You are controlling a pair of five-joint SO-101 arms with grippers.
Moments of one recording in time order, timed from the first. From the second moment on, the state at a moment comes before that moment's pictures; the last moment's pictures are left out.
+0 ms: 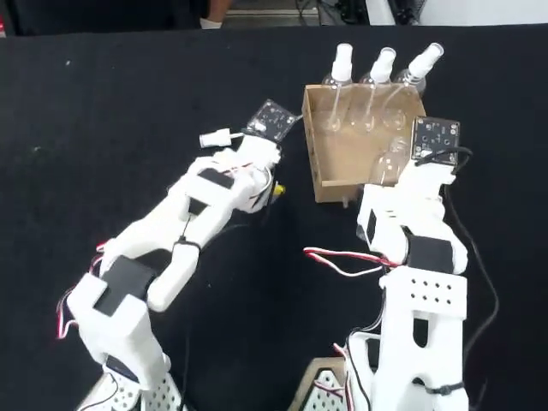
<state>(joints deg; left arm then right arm) 19.3 11.5 23.3 24.2 -13.8 10.0 -50.4 55.3 51.8 -1.0</state>
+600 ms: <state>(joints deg) 16.9 13.0 24.8 27.2 -22.5 10.0 -50.4 55.3 50.7 -1.0</state>
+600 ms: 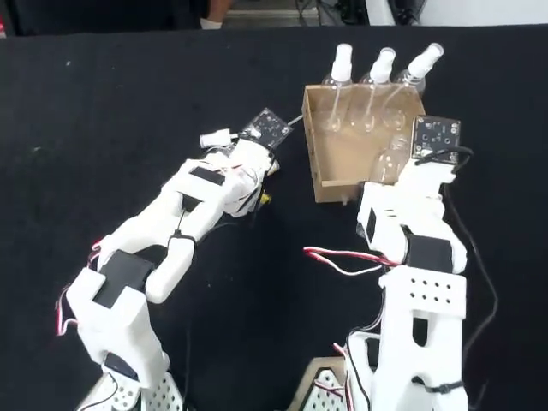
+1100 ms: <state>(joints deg) 20.4 4.9 31.7 39.9 -22.6 10.0 -50.4 56.0 50.4 -1.0</state>
